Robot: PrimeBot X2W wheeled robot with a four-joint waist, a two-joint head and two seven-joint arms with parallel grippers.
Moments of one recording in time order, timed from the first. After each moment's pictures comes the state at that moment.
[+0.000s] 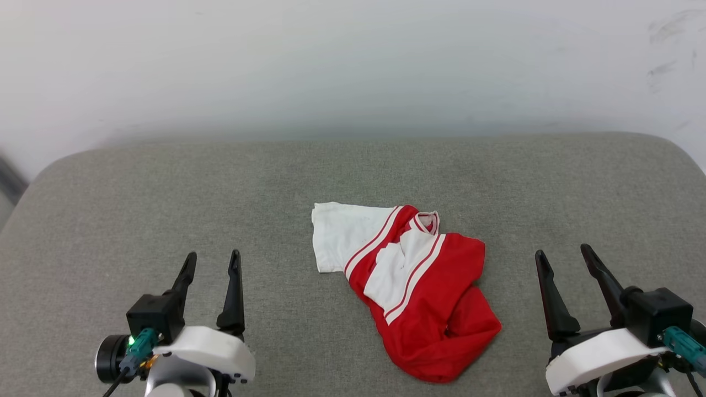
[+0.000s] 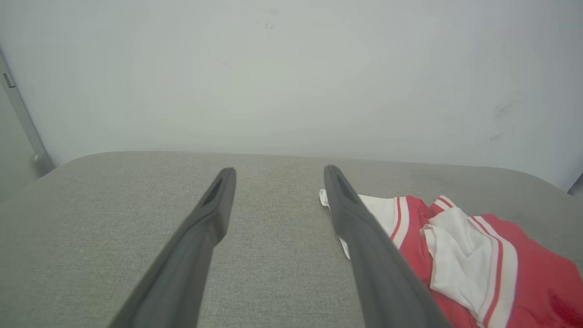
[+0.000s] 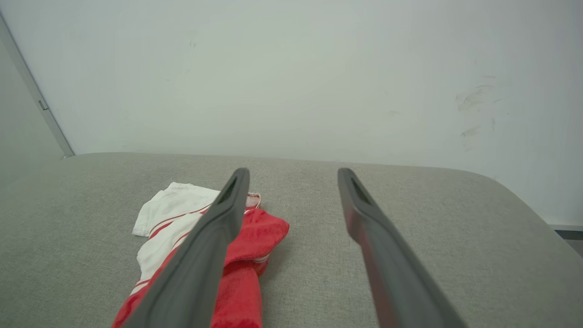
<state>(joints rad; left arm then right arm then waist) -0.10 0.22 -0.23 0.14 -0.38 0.12 -0.19 0.03 -0.05 0.01 -0.09 0.10 0.13 -0.01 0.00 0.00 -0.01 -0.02</state>
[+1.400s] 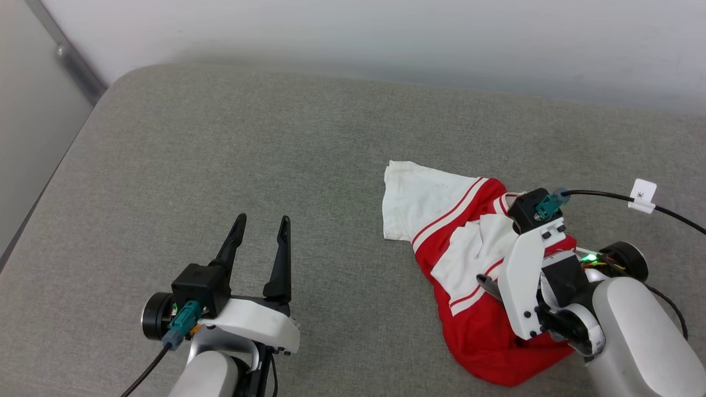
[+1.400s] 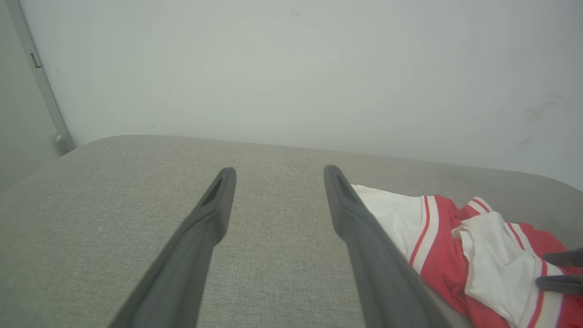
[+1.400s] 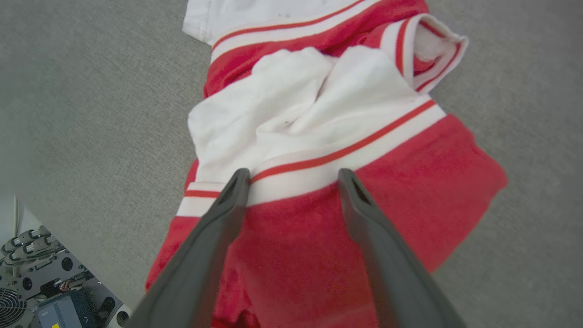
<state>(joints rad) -0.20 0.17 -0.33 0.14 -0.36 0.10 -0.23 -0.38 -0.20 0.29 0.17 0.32 0.13 0.89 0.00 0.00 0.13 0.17</state>
